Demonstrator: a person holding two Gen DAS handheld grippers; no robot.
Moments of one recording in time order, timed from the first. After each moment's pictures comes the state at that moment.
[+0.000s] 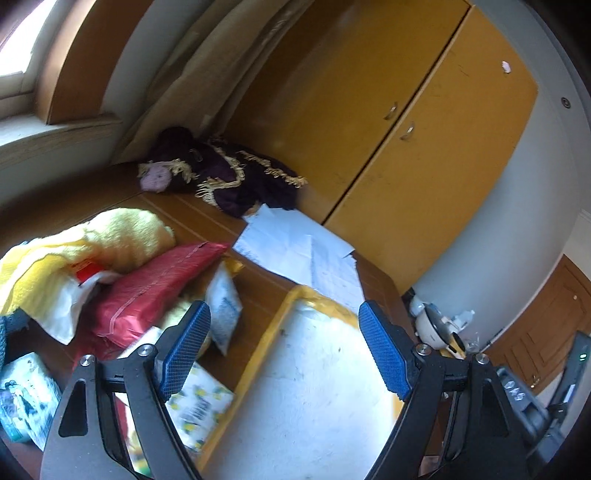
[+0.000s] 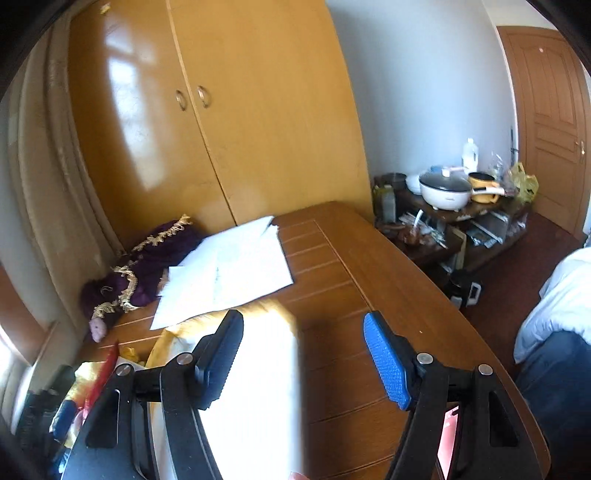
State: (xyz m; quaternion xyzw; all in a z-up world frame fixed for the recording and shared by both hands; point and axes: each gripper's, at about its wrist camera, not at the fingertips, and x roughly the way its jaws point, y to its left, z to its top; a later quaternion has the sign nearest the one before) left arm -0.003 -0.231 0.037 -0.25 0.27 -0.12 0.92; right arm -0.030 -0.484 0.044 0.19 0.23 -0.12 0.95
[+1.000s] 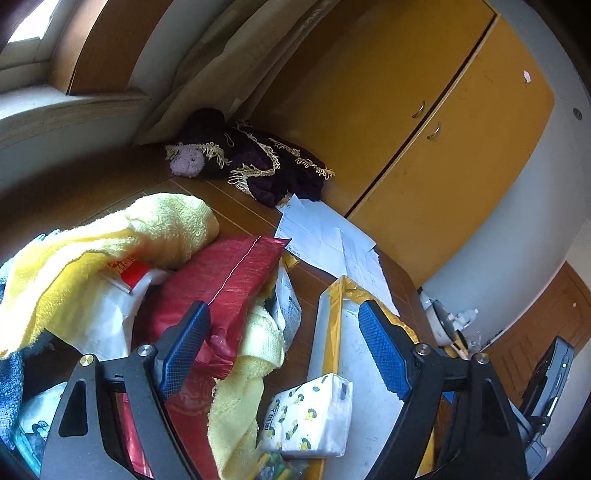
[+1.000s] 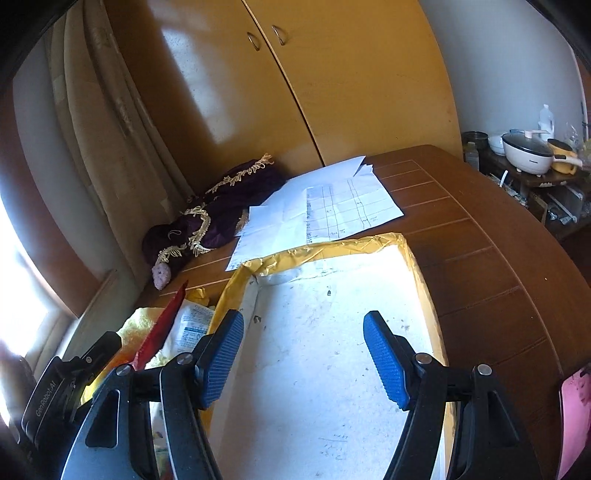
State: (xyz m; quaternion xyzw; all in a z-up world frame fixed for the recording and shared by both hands) left arm 0.011 -0.192 0.017 -0.28 0.29 -0.11 0.91; right arm -0.002 -0.438 0.003 0.20 0.28 0.03 0.94
